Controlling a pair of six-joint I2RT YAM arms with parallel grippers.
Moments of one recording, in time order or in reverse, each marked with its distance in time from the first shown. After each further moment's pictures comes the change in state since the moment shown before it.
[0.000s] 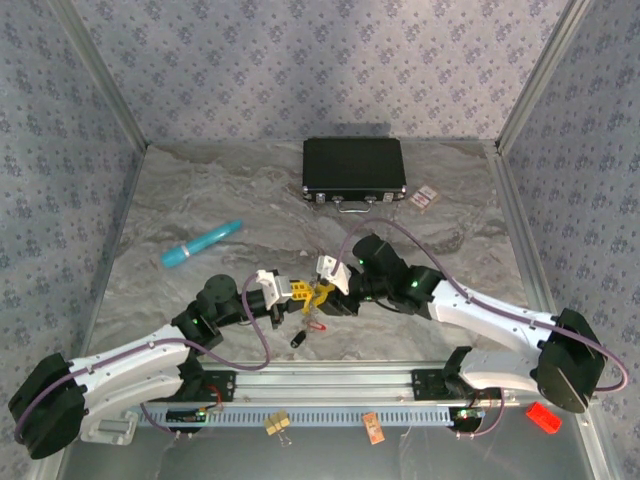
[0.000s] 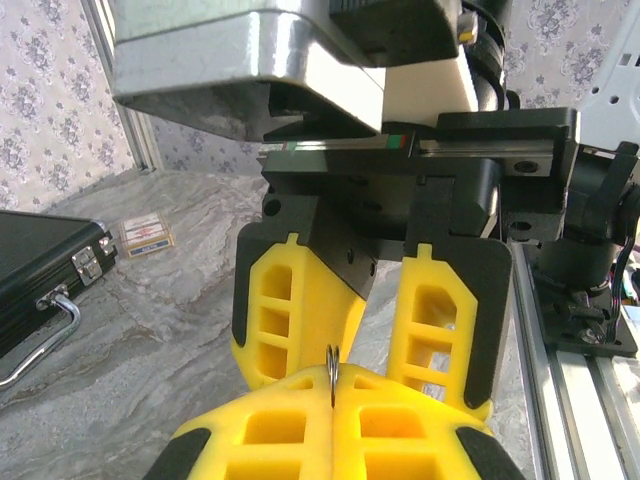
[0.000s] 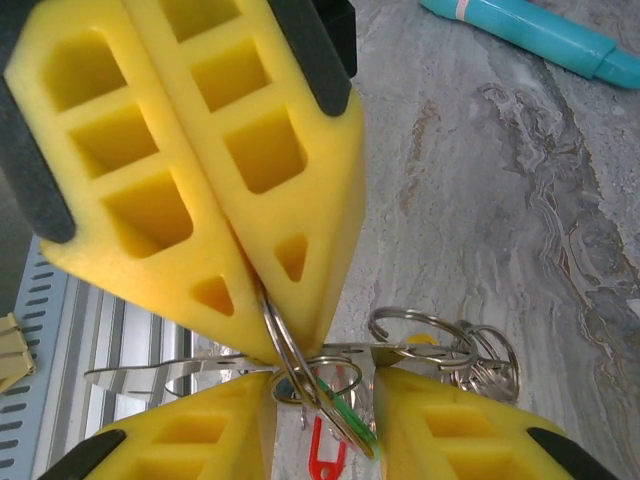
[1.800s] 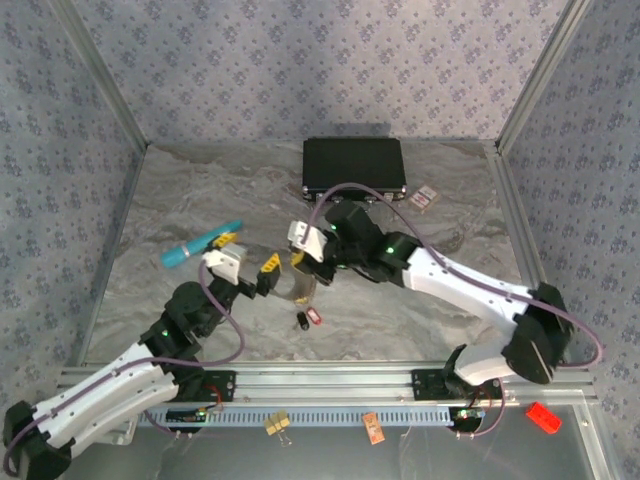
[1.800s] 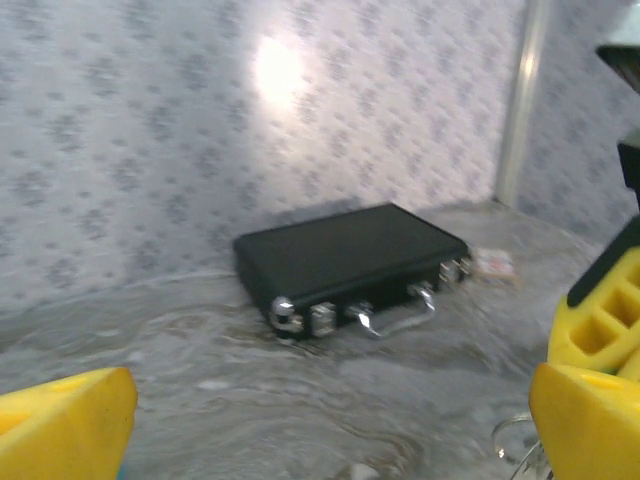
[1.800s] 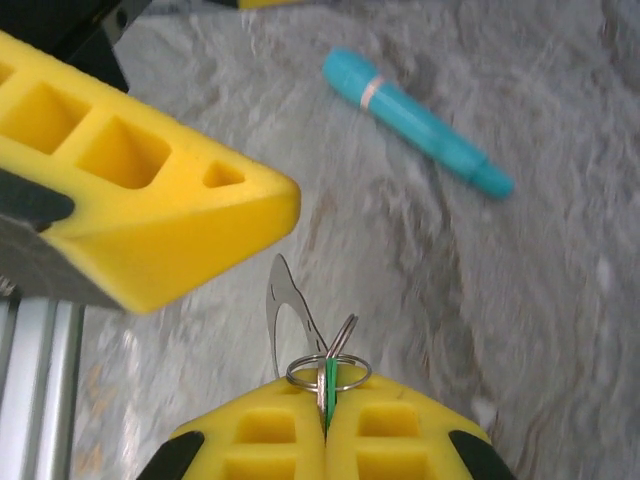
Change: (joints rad) left arm 0.042 -0.367 0.056 -0.311 -0.800 -0.106; right arm 0.009 0.267 0.430 -0.111 0.128 -0.107
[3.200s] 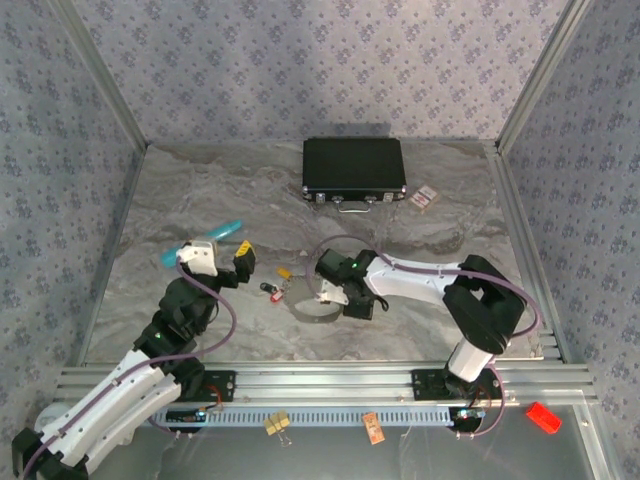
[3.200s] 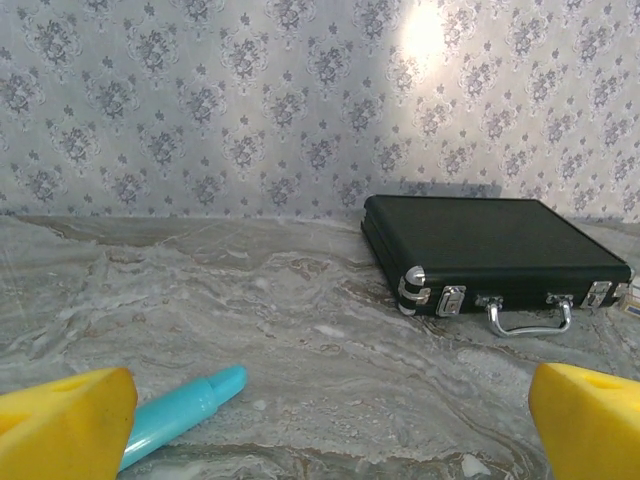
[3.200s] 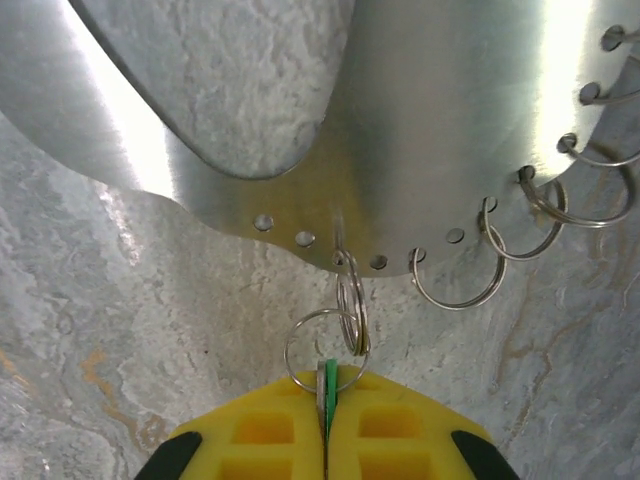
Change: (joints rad) left arm 0.176 -0.017 -0.026 -0.110 -0.081 -0.148; right arm 0.033 0.235 -0.182 -0.501 0.528 -0.117
